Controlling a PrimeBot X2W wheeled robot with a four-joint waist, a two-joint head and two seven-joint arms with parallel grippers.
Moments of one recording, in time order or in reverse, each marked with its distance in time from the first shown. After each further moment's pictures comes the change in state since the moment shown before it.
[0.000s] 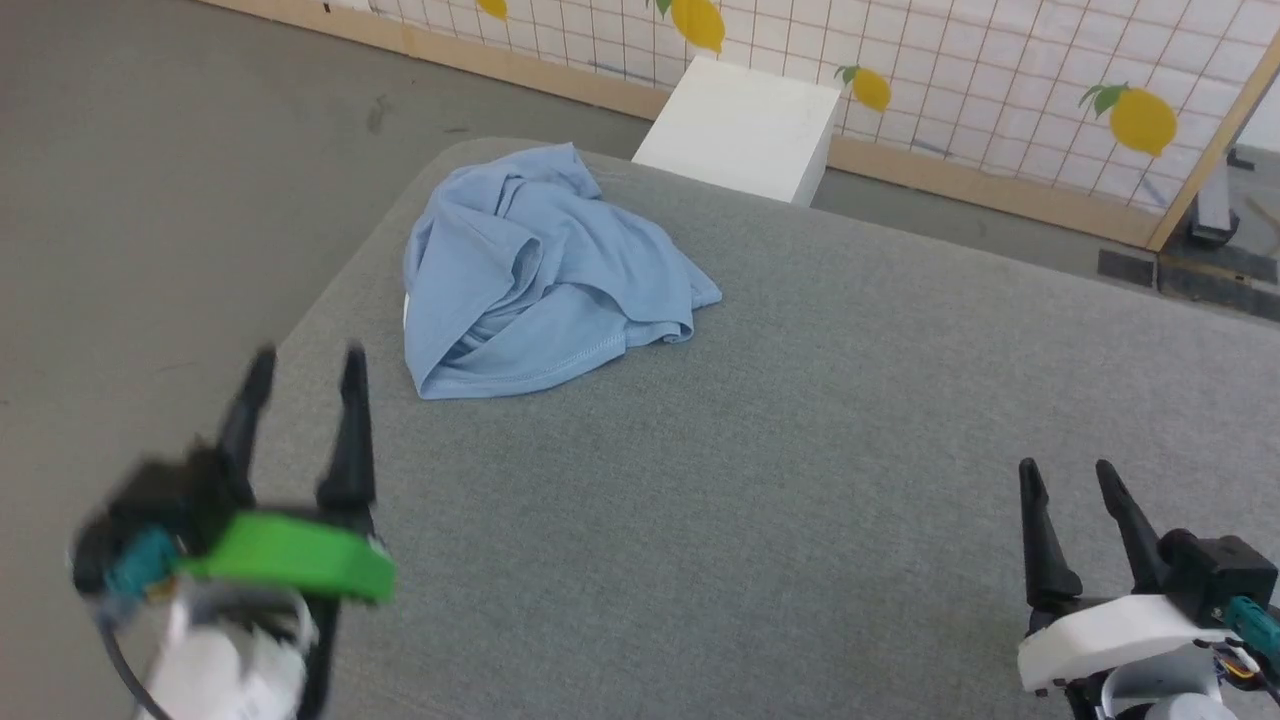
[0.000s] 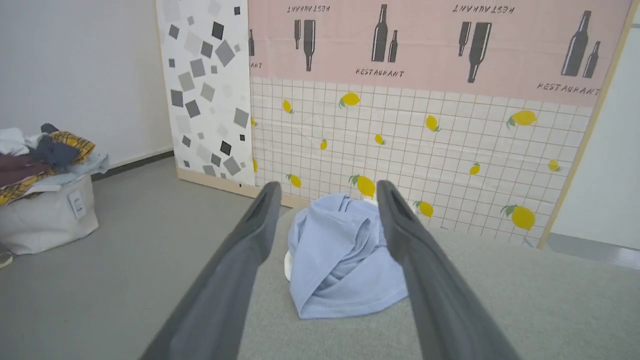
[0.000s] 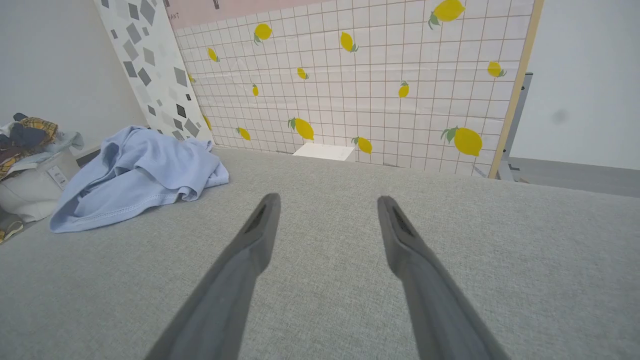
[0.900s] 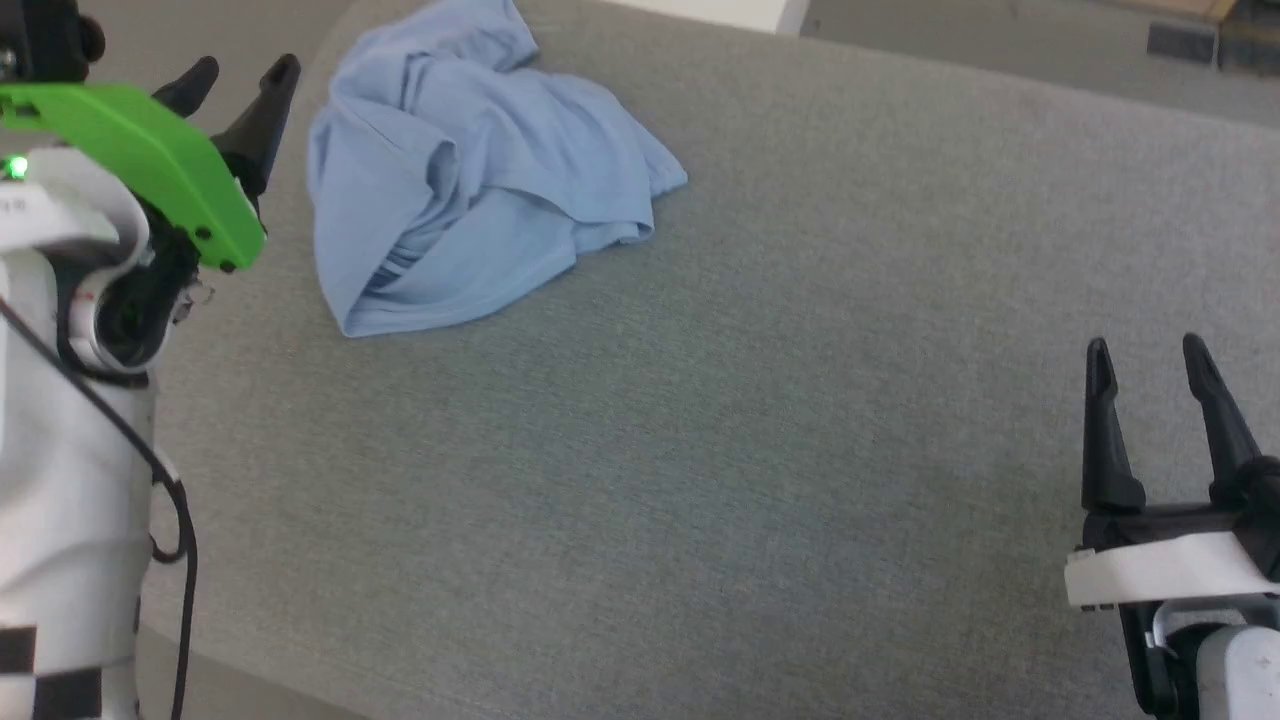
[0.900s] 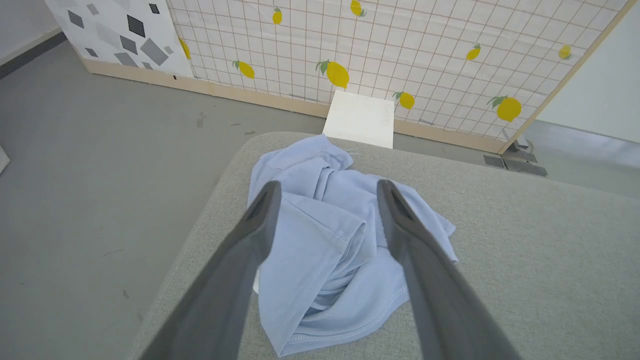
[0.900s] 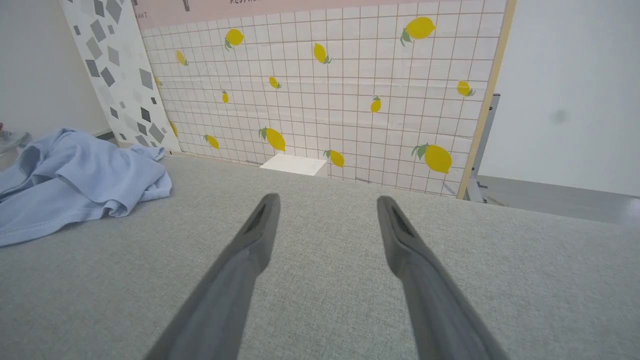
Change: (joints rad) left arm -0.687 0.273 -0.106 0.358 -0.393 -0.040 0.586; right arm -0.055 0.000 -0.044 -0.230 -0.126 0.000 -0.026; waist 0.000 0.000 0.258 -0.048
